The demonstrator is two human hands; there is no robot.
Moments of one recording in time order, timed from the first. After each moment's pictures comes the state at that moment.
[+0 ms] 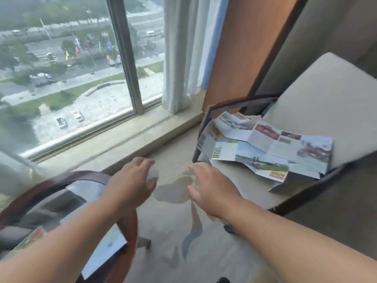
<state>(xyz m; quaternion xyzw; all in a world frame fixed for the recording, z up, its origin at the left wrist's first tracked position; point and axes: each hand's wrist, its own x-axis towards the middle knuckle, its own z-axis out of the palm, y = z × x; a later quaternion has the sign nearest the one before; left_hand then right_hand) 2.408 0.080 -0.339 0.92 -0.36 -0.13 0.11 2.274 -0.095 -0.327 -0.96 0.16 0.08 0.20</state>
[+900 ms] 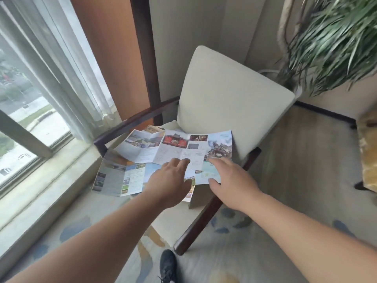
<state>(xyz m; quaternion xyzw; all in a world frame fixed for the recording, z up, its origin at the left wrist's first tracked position) 2.227 -0.390 -0.326 0.80 -0.57 -0.17 0.09 2.064 -0.482 -0.304 -0.89 0.40 0.01 0.21</state>
